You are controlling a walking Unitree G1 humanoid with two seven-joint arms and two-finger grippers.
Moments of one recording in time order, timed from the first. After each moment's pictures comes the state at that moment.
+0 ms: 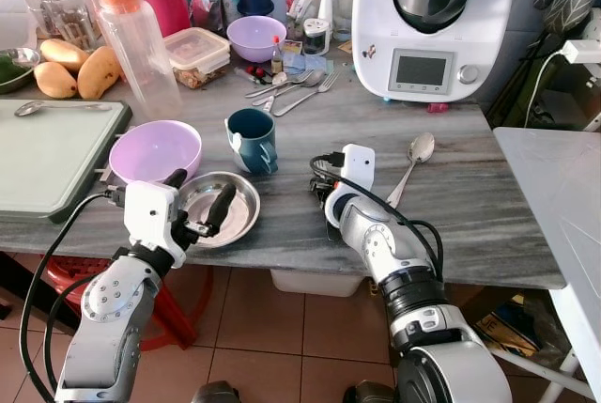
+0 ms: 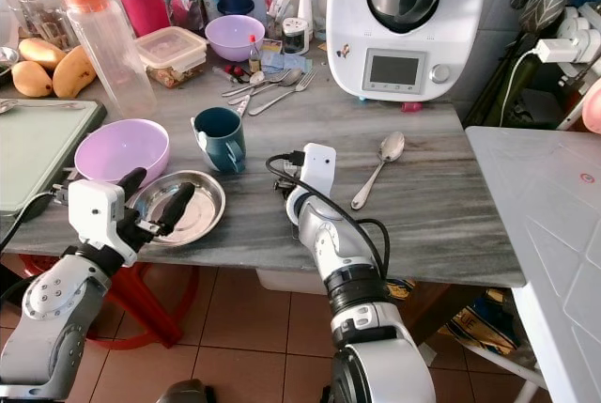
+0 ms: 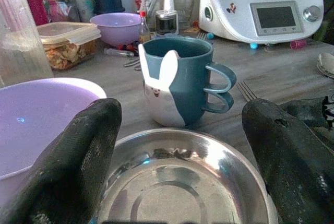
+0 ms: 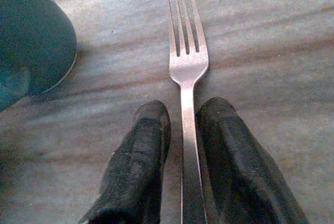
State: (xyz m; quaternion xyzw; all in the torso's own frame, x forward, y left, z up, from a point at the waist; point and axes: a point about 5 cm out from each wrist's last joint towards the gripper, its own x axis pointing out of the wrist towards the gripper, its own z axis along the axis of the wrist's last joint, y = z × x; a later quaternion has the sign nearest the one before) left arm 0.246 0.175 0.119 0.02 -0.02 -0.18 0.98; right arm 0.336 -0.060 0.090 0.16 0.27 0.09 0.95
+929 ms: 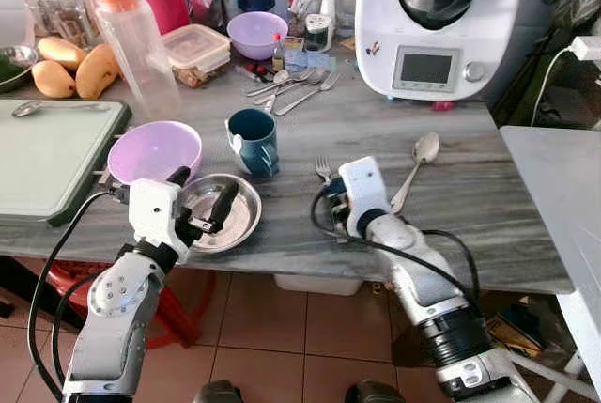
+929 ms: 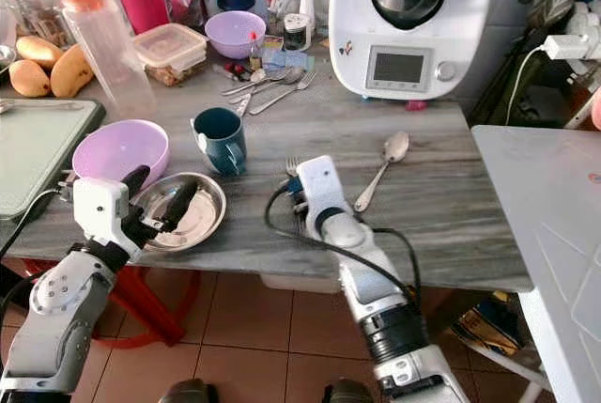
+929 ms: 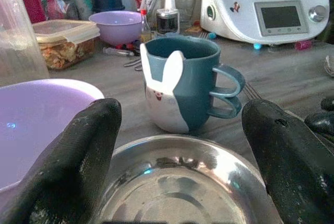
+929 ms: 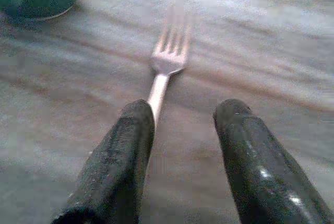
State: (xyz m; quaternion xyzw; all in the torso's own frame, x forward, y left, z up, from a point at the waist) left arm 0.252 0.173 0.119 0.01 -0.02 -0.18 0.98; right arm 0.309 -0.094 0.097 -0.08 0.17 0.15 0.97
